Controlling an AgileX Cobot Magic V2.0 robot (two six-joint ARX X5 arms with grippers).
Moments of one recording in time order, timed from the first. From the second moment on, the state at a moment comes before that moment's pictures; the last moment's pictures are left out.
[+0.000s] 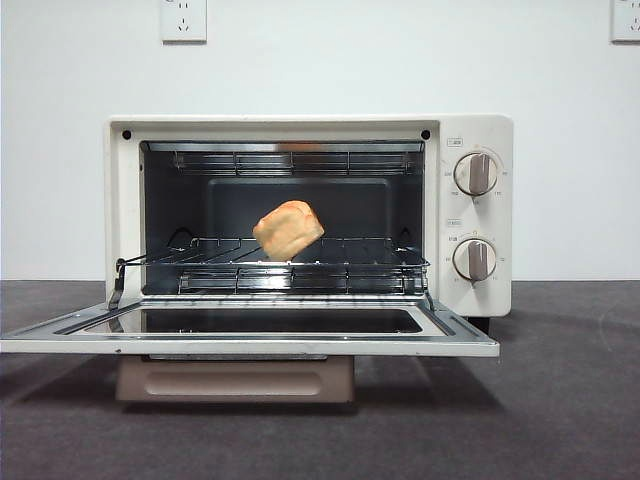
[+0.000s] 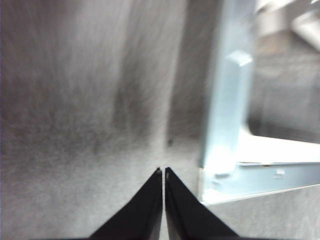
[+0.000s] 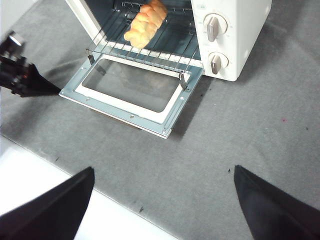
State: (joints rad) left arm 0.00 1.18 0.50 -0.45 0.56 -0.36; right arm 0.79 0.44 1.12 -1.27 0.07 0.42
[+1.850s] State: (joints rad) left arm 0.00 1.16 0.51 0.46 0.79 -1.13; right arm 0.79 0.44 1.12 -1.22 0.08 0.39
